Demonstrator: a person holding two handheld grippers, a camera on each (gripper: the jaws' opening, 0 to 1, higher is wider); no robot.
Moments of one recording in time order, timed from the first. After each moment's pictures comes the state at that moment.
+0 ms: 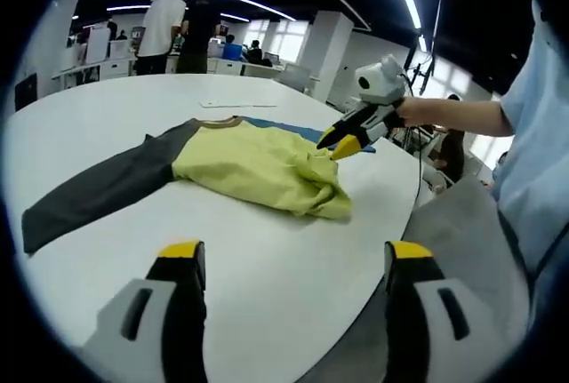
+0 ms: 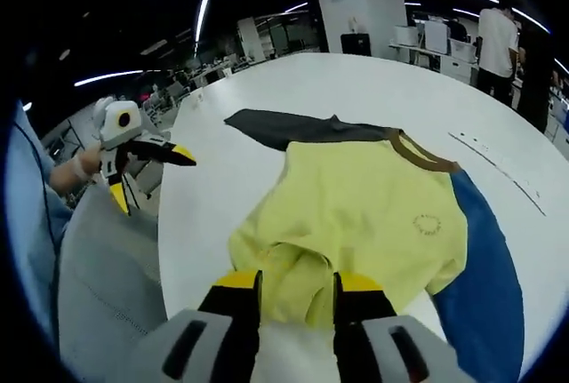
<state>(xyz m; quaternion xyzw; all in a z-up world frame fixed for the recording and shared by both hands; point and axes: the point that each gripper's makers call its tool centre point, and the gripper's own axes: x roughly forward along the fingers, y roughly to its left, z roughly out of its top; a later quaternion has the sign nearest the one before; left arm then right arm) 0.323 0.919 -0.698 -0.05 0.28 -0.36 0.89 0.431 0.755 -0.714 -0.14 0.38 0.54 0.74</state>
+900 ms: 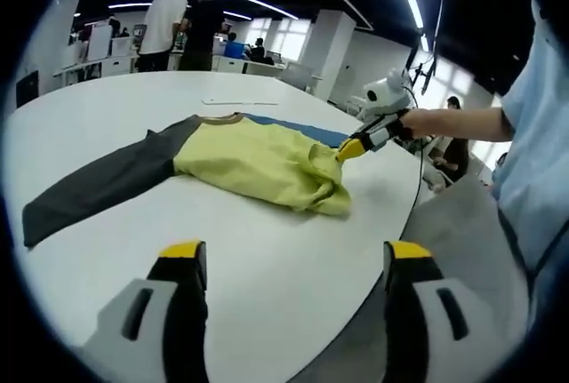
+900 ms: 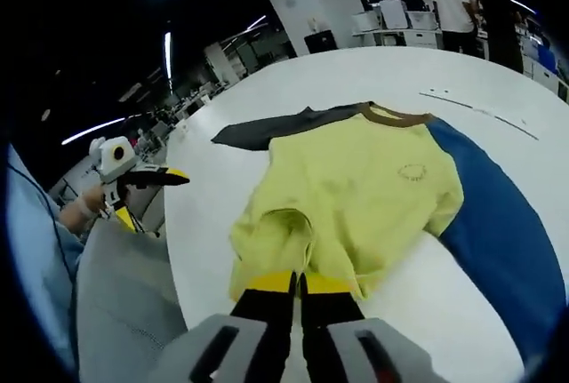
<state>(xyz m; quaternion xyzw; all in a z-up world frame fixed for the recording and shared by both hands) 0.319 0.920 -0.700 -0.06 0.29 -0.35 0.89 0.420 0.726 -0.720 -0.03 0.42 0.50 0.76</state>
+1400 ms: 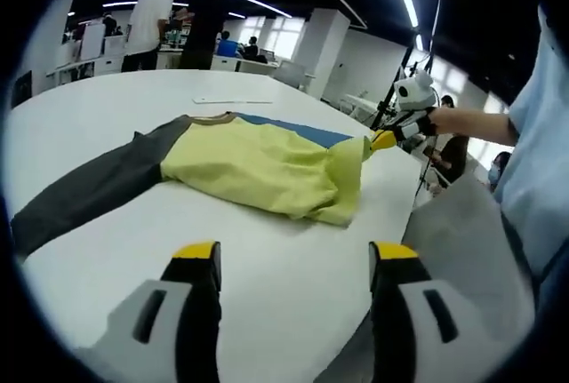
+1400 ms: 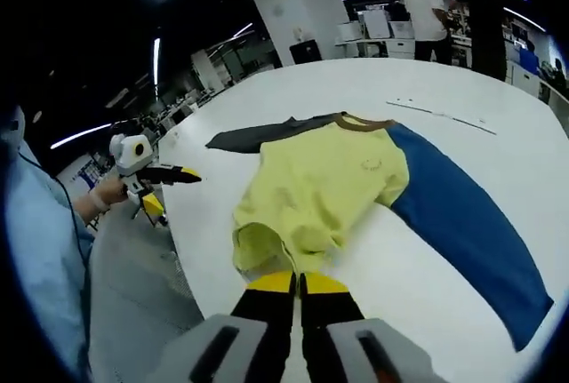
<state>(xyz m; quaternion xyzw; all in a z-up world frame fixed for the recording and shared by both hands) 0.341 0.902 -0.706 -0.06 0.29 -0.37 0.88 0.392 0.663 -0.692 -0.03 0.41 0.46 0.79</state>
